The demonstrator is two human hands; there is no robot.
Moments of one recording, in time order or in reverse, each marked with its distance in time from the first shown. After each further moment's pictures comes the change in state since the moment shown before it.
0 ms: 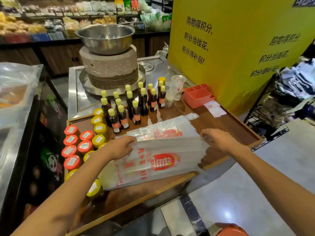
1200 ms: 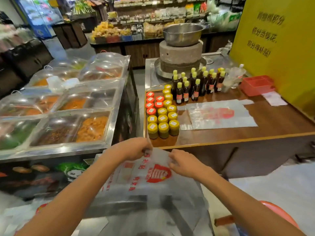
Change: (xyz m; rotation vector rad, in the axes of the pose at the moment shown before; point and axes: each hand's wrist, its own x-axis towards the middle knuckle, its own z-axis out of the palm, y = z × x) left_hand -0.428 0.046 0.097 0.141 -0.047 -0.224; right_hand -0.267 -0.375 0.155 0.129 -0.188 -0.496
